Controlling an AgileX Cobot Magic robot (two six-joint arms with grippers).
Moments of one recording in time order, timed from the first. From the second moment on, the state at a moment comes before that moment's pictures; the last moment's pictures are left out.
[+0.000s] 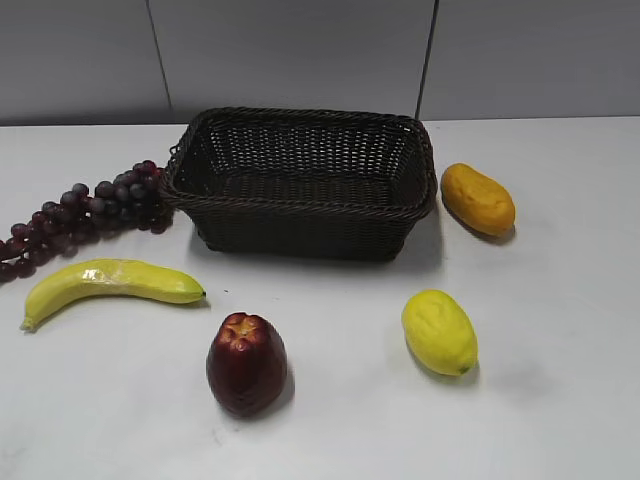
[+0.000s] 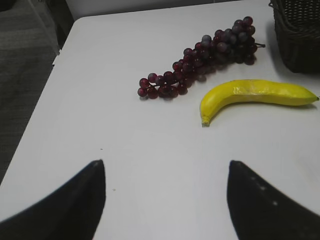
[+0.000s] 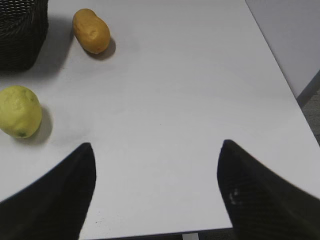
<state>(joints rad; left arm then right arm) 0.06 0.02 -0.47 -0.03 1.06 0.17 0.02 -0.01 -0.50 0.02 1.05 0.02</state>
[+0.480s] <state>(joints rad) 0.06 0.02 -0.47 -0.03 1.06 0.16 0.02 -0.01 -0.50 0.02 1.05 0.02</state>
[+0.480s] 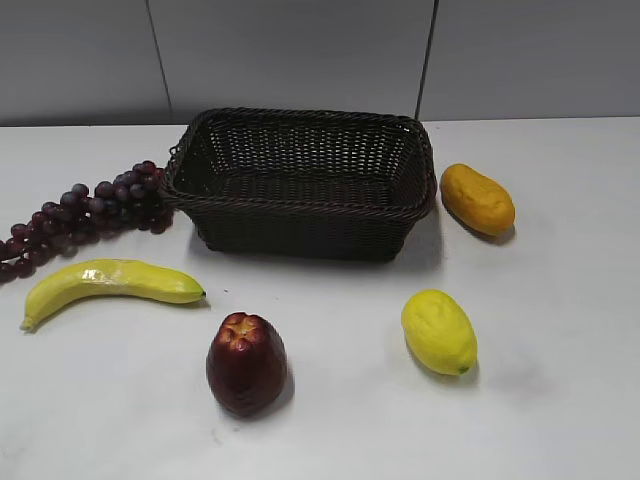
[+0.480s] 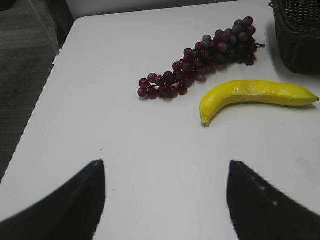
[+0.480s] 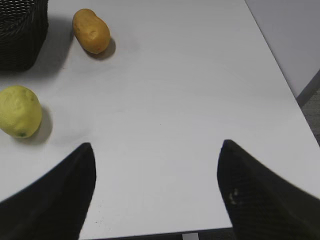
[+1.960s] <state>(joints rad) -0.25 1.16 -0.96 -0.15 1.06 0.15 0.02 -0.01 -0.50 0.02 1.05 0.02</state>
